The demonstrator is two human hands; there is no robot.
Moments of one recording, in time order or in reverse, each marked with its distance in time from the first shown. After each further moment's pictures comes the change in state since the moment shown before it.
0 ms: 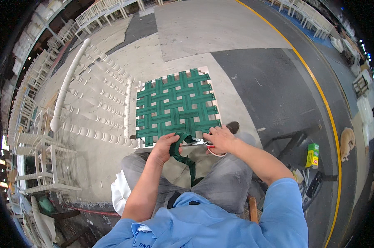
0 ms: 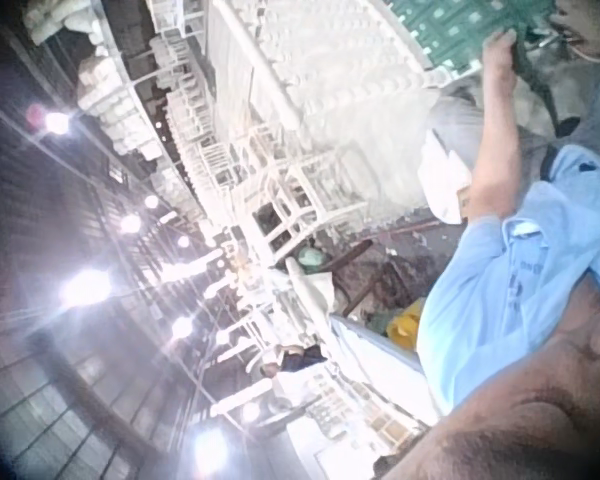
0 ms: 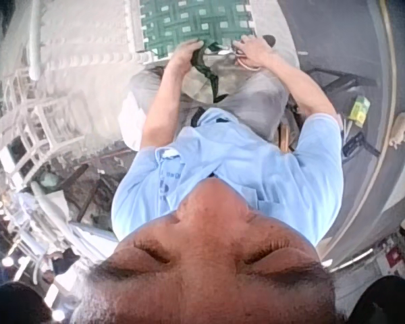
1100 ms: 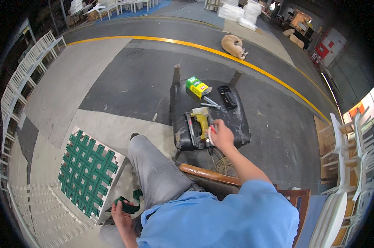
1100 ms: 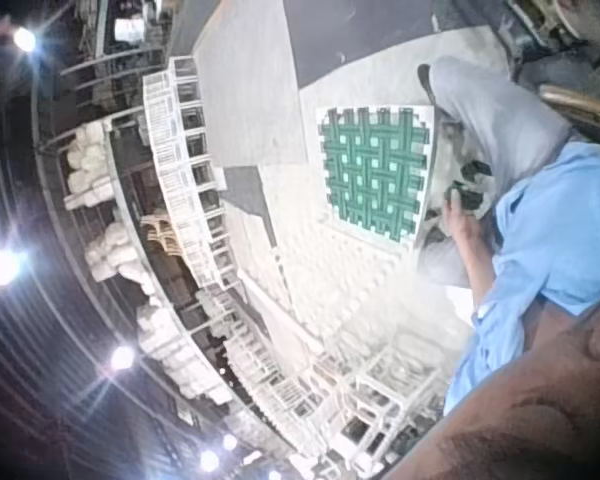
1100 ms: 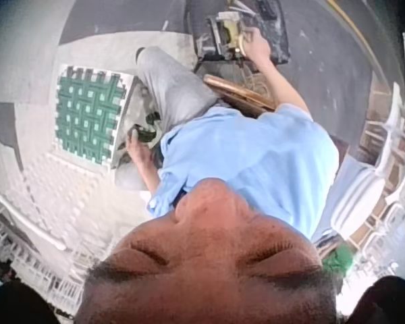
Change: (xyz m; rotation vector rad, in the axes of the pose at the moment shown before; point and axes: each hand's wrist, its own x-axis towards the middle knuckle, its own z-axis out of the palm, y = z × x) left_hand -0.076 -0.092 -0.008 0.156 -0.095 -0.046; right_hand -0.395 -0.070 0.080 0.380 0.753 1.852
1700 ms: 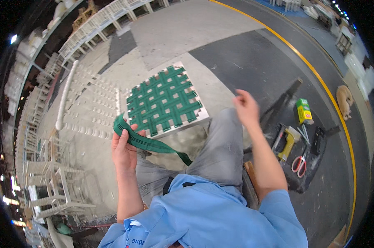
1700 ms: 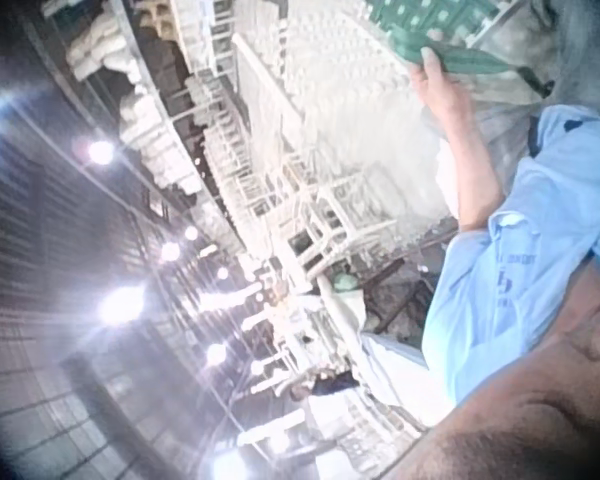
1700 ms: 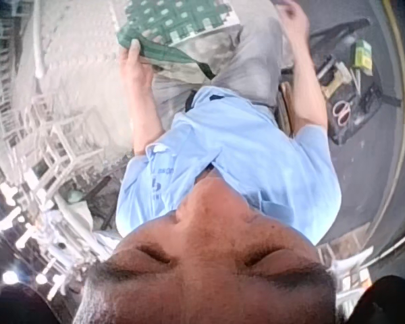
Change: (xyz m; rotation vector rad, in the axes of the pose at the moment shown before) left_hand -0.106 0.131 0.046 -0.092 0.110 0.728; right_hand 0.003 -0.229 0.123 0.861 -0.488 -0.641
